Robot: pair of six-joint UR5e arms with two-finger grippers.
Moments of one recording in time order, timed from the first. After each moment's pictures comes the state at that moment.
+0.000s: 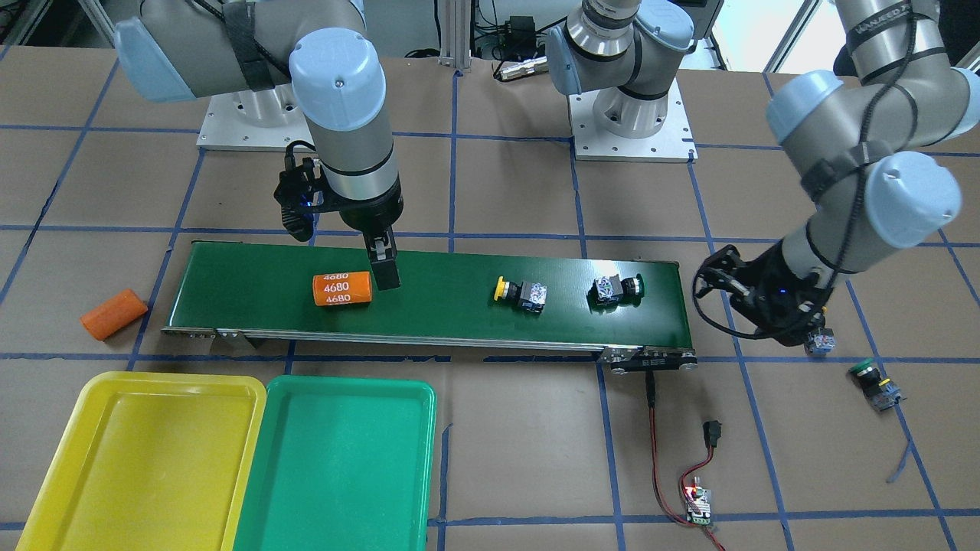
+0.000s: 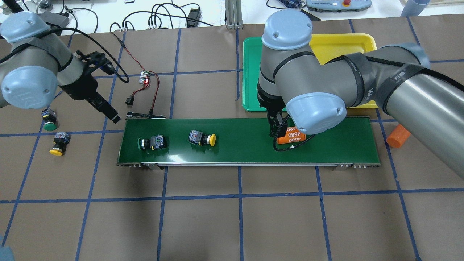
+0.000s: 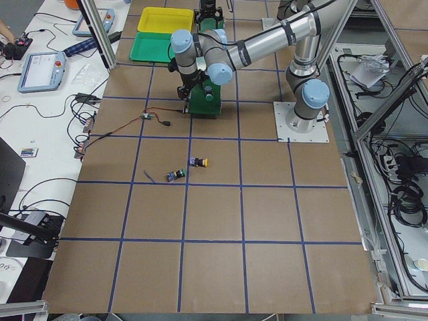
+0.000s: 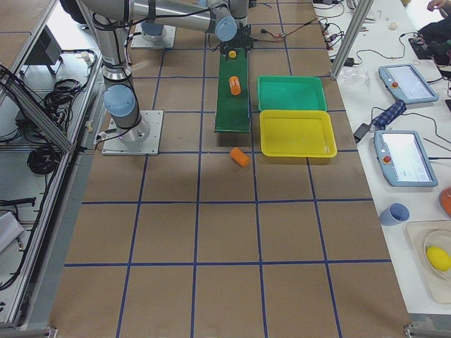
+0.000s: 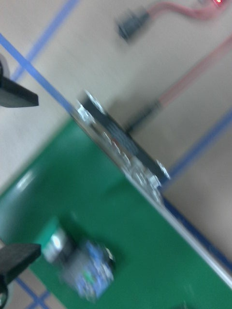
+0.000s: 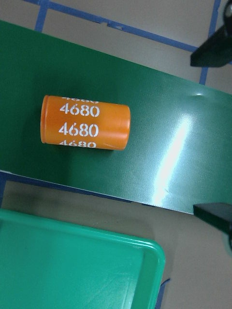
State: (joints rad) left arm -1.22 -1.81 -1.75 -1.26 1.52 1.00; right arm 1.86 -1.39 1.76 -1.93 -1.54 1.64
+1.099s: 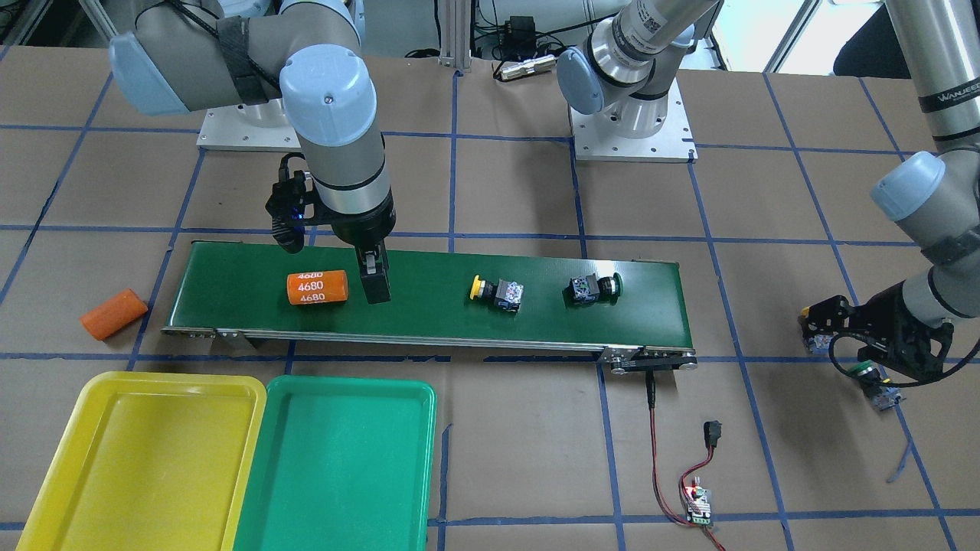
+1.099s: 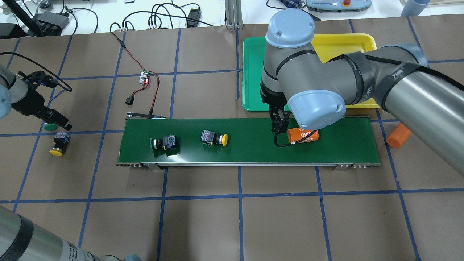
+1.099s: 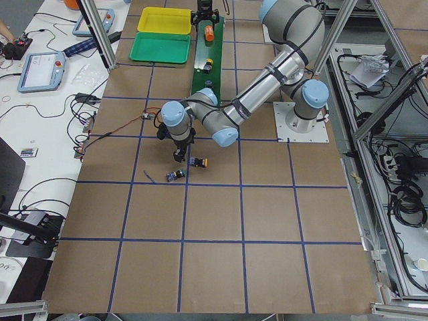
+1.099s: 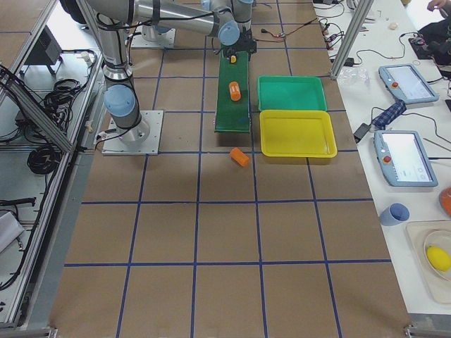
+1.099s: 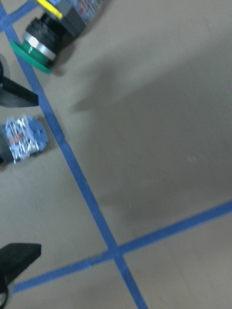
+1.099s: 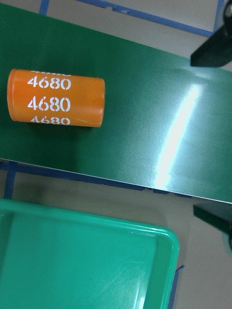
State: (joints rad) left arm -0.95 -2.03 -1.71 -1.09 1.56 1.01; right arm 1.83 -1.37 1.75 -1.97 -1.55 1.66
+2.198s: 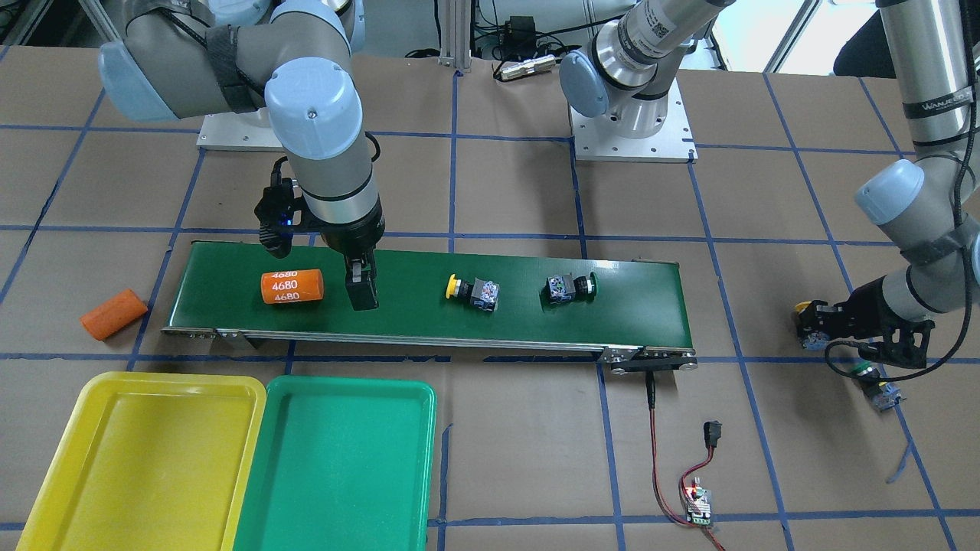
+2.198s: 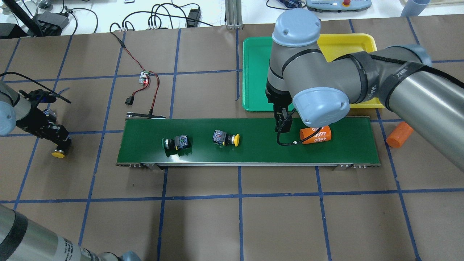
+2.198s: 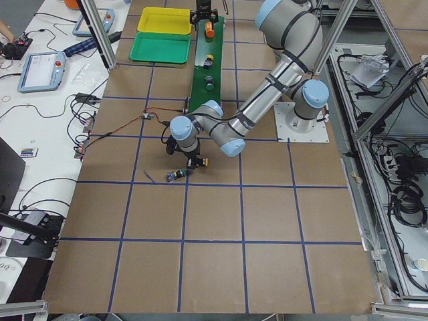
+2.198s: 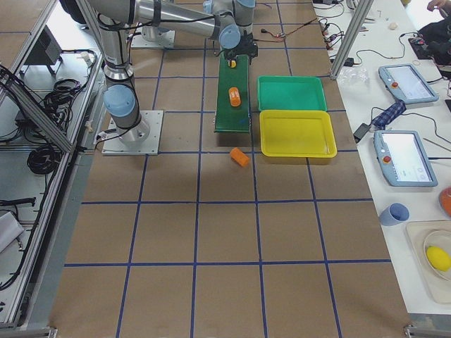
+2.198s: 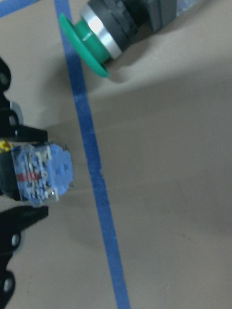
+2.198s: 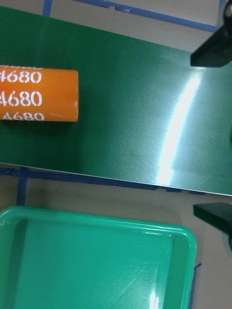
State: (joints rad) left arm -0.91 -2.03 -1.79 -1.06 1.57 0.81; right arm 1.81 -1.37 1.76 -1.96 -1.55 1.70
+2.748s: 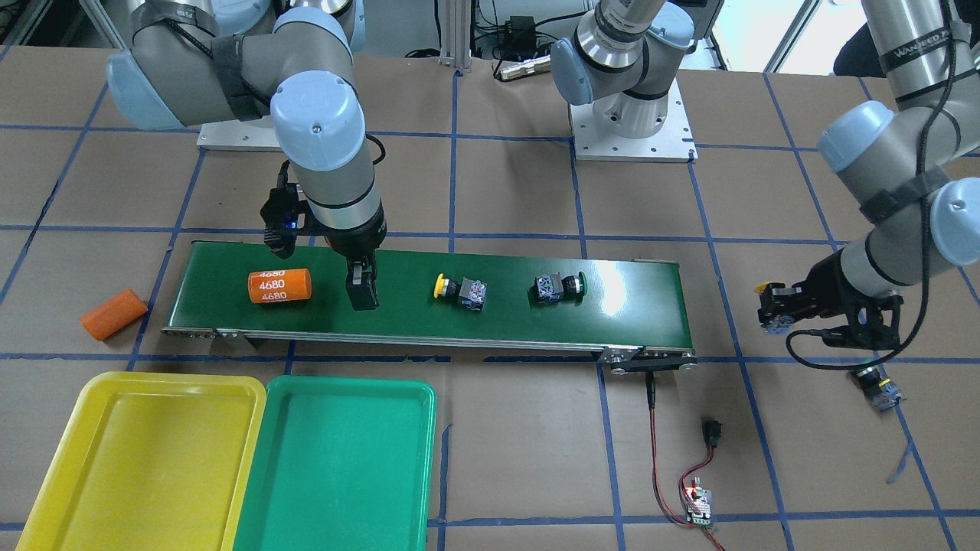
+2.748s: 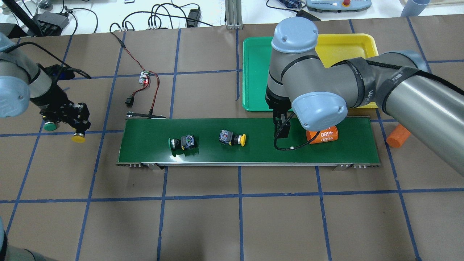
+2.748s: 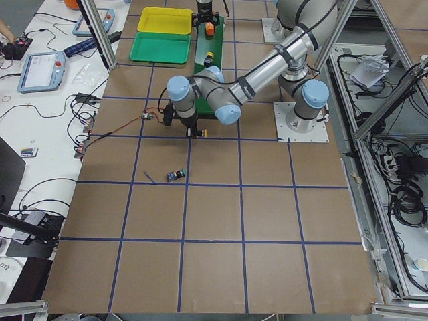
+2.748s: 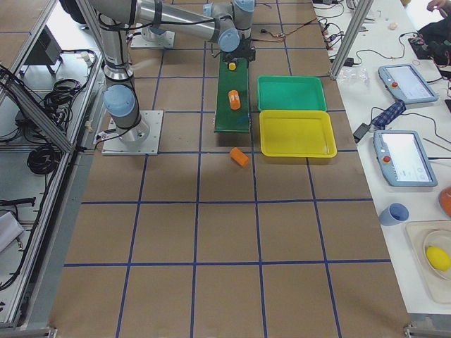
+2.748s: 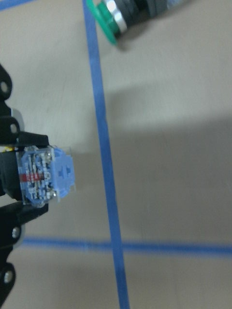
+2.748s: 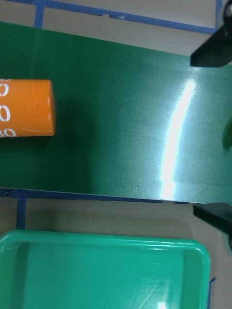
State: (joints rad) left arm -1.17 -1.82 -1.79 -1.24 1.55 0.41; right arm 1.81 -1.36 1.79 -1.97 -1.54 1.76
